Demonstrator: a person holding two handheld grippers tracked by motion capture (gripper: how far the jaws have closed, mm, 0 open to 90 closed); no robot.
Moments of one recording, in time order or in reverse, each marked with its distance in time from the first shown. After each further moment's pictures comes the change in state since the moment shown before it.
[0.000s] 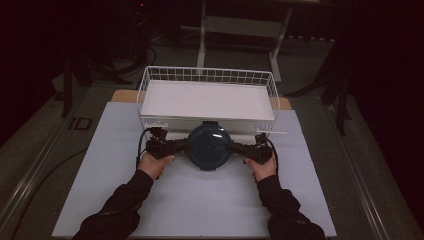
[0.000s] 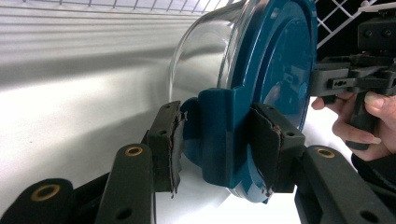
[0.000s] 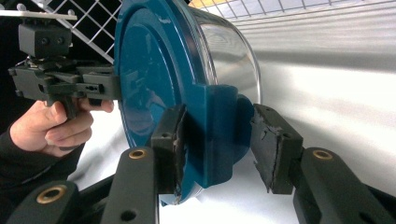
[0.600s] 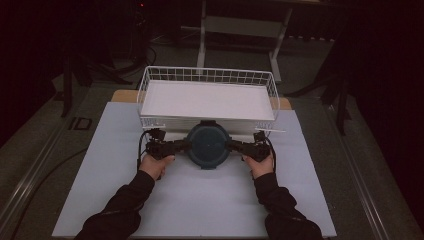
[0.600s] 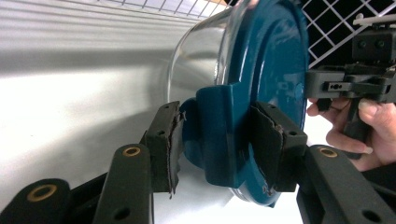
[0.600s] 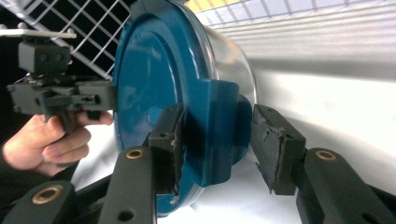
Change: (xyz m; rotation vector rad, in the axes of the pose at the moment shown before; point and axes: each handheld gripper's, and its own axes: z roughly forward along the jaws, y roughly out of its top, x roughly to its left) left arm 0.015 -0.009 0.008 -0.063 -0.019 -0.056; right arm -0.005 0.004 0.008 -0.020 -0.037 0.015
